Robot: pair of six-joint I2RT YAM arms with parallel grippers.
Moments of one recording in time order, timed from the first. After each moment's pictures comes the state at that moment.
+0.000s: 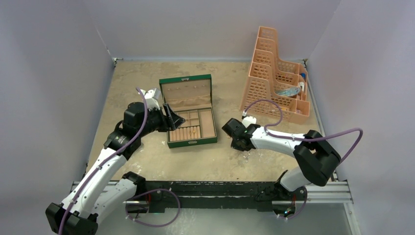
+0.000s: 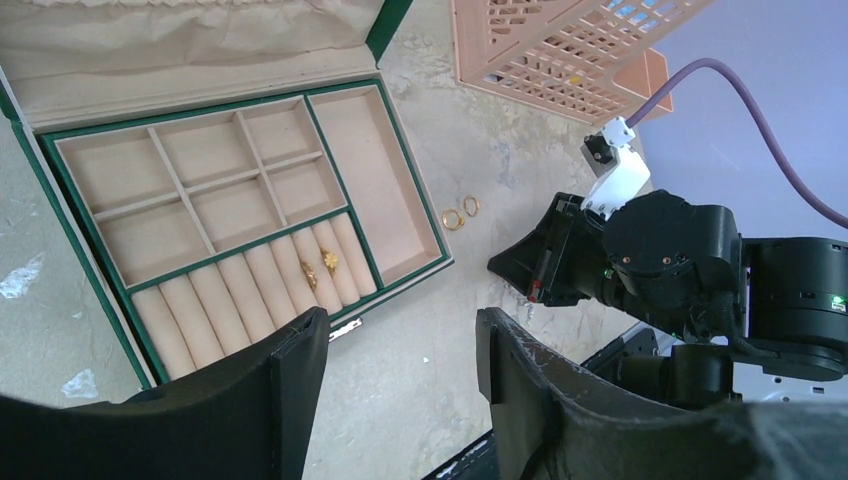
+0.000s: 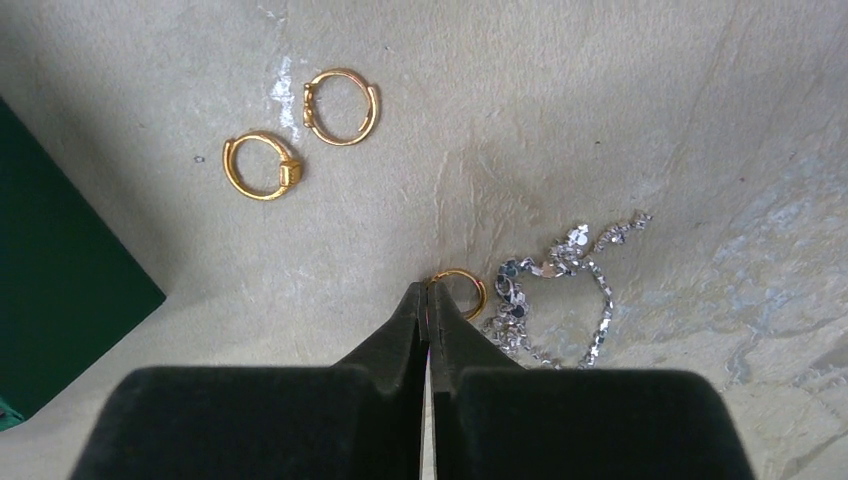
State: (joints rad) left arm -0.41 0.82 0.77 -0.38 0.25 -0.59; right arm 0.82 1.49 0.77 -0.58 0.40 1.11
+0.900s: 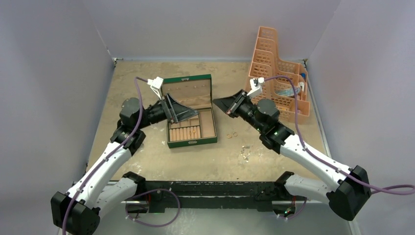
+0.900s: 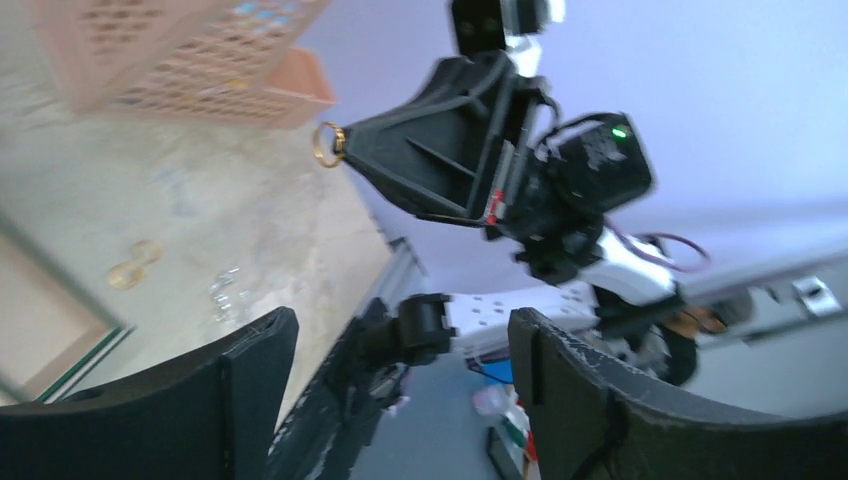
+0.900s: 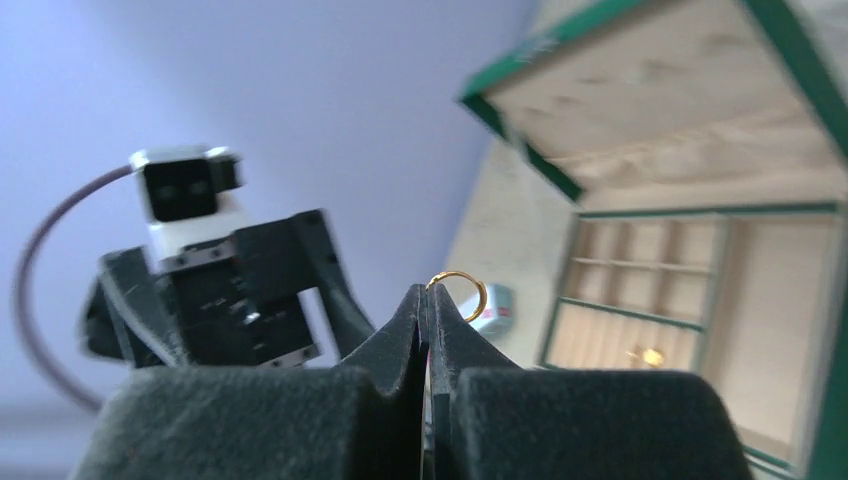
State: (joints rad) left arm -0.40 0.90 0.74 0.14 0.69 -1.01; right arm 0.71 1.06 0.78 0.20 -0.03 1.04
